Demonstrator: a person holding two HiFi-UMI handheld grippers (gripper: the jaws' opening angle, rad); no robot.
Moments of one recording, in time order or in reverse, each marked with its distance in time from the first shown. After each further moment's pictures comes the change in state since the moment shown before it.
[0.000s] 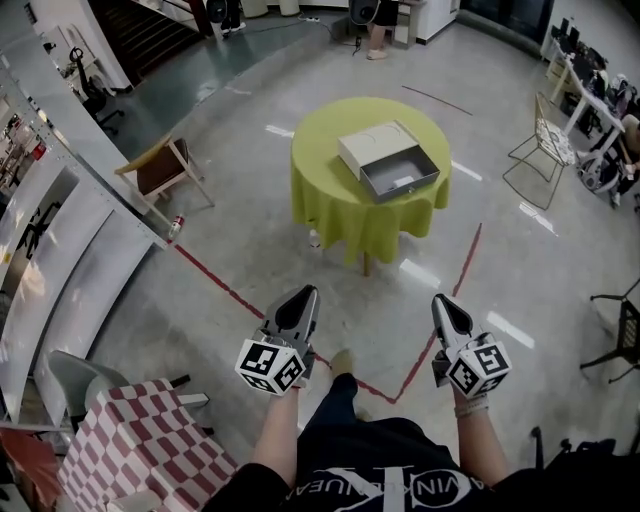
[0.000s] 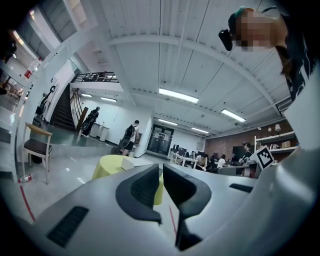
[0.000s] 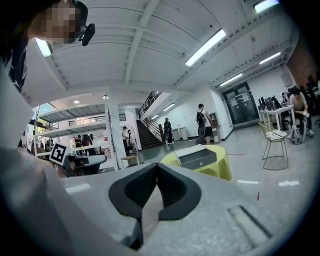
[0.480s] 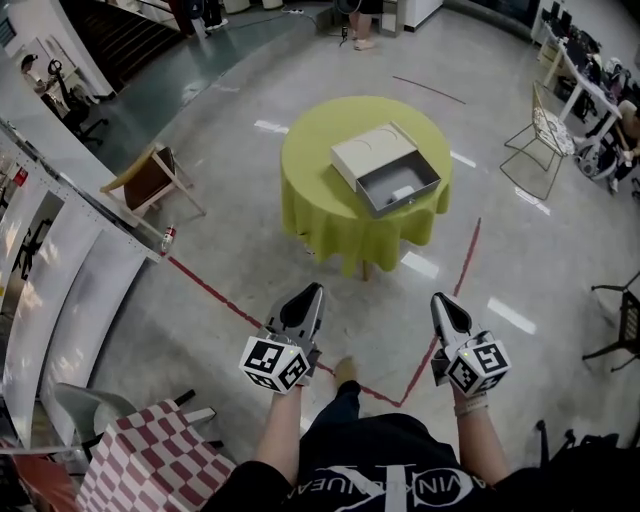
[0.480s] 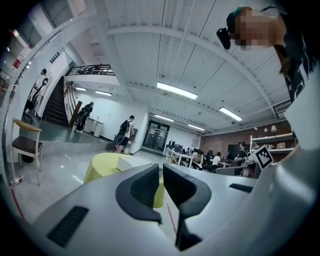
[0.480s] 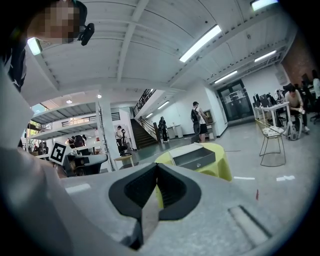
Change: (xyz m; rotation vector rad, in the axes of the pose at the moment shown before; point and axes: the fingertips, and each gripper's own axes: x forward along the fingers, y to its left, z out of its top) left arm 0.077 0.038 0.006 -0.006 0.053 -0.061; right arm 0.066 -0.033 0.008 0.039 0.023 -0.053
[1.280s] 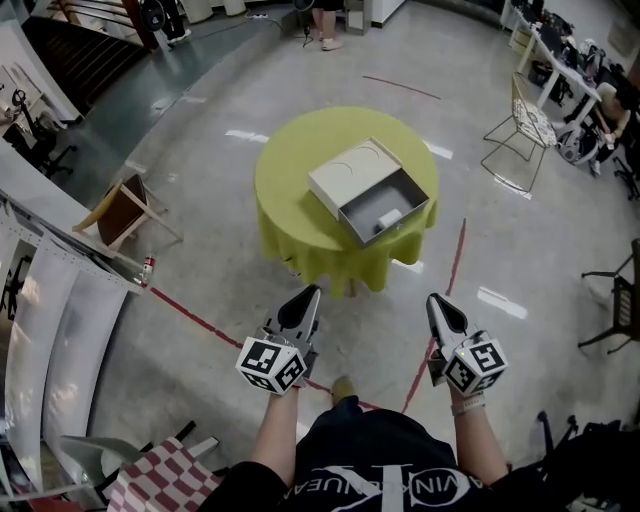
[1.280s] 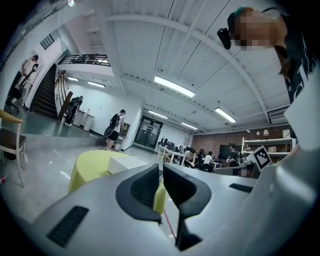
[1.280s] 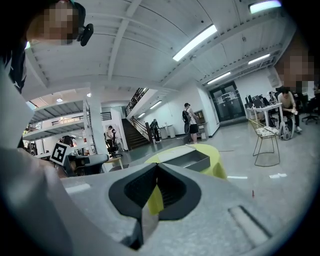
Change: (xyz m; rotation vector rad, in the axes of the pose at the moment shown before) left arm 0.098 0.043 0.010 -0.025 0.049 -0.116; right arm 0.065 -0.050 0.022 0.029 -0.003 -0.095
